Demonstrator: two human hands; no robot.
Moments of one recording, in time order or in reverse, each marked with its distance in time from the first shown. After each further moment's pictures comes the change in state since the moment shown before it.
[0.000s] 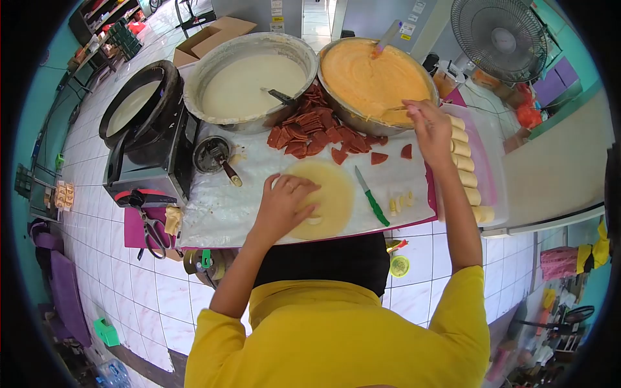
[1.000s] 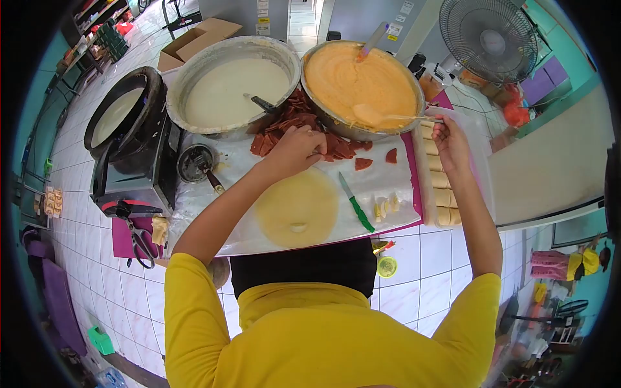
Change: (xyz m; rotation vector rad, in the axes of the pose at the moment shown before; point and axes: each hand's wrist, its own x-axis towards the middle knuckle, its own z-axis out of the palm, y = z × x) left_hand 0.139 -0.041 0.022 -0.210 -0.190 0.222; right_hand -0.019 0.081 -0.061 0.909 0.279 0.884
